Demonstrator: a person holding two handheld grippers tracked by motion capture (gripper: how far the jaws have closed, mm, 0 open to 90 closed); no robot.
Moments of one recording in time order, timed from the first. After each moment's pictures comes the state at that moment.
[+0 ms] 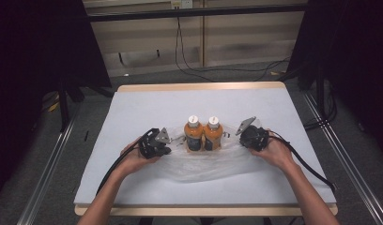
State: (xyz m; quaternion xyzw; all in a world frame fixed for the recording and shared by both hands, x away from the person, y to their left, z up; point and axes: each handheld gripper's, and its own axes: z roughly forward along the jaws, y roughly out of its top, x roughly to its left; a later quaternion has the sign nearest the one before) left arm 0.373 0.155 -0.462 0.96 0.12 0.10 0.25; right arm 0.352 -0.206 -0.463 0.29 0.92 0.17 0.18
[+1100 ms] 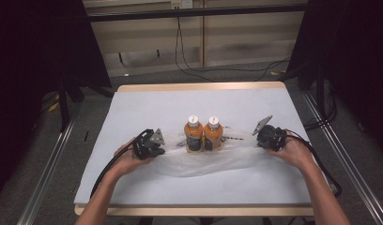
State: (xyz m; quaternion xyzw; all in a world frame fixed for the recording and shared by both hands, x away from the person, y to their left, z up) left arm 0.370 0.173 -0.459 0.96 0.13 0.11 0.22; right arm 0.344 -0.253 -0.458 0.31 0.93 0.13 0.16
